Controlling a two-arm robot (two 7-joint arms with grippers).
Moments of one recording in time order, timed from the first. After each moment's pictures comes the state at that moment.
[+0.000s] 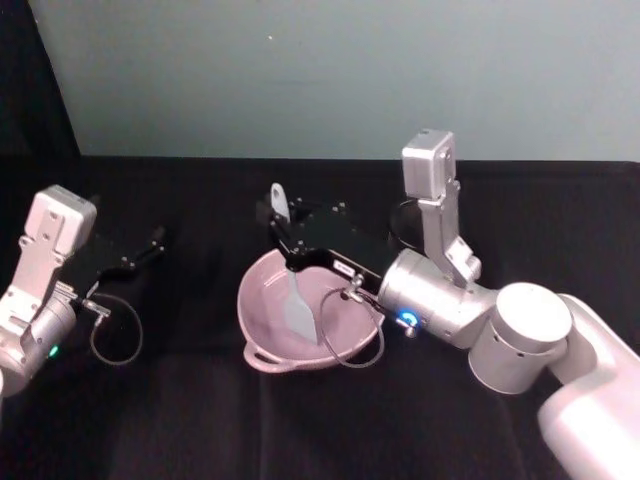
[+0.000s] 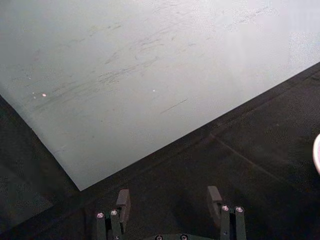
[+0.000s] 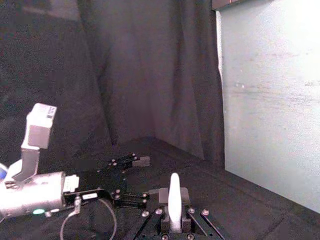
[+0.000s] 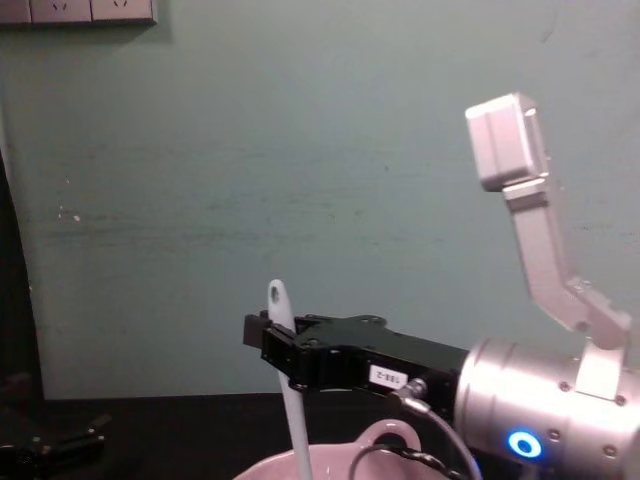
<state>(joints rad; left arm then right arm) -0.20 0.60 0.45 -1.41 -0.25 -0.12 0.03 0.39 0.22 -0.52 -1.33 0.43 -0.06 0.54</state>
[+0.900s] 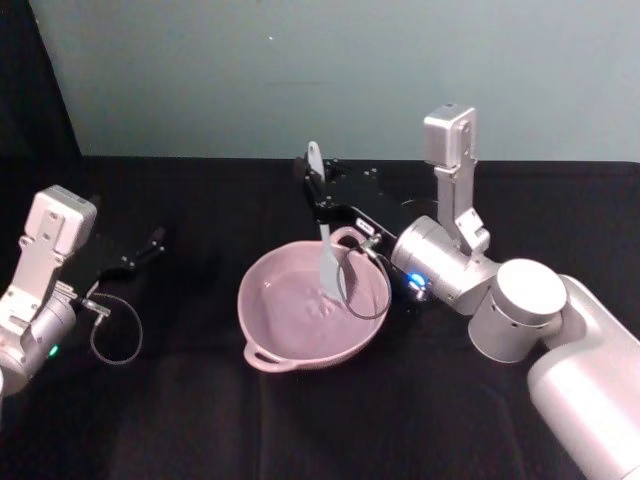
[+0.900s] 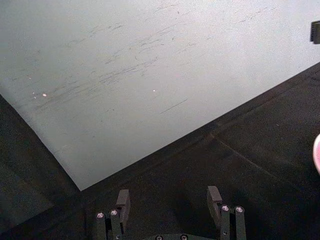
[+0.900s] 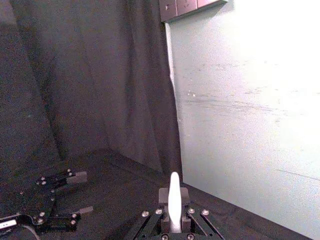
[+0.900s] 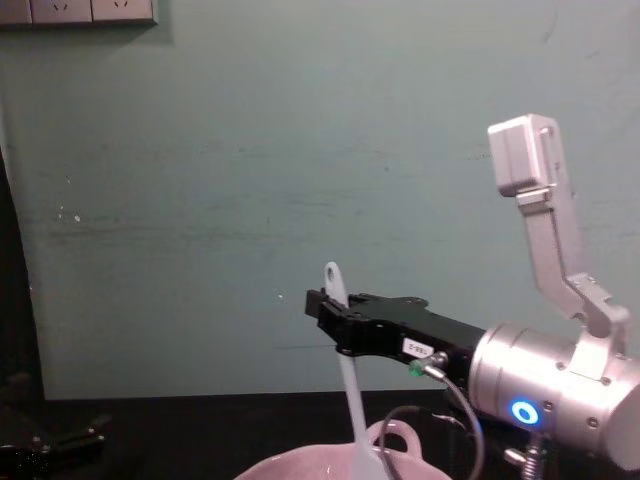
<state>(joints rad) -0.20 0.60 0.45 -1.41 -0.25 -0.12 0.03 0.49 0.14 -0.46 -1.10 0.40 -0.17 0.48</state>
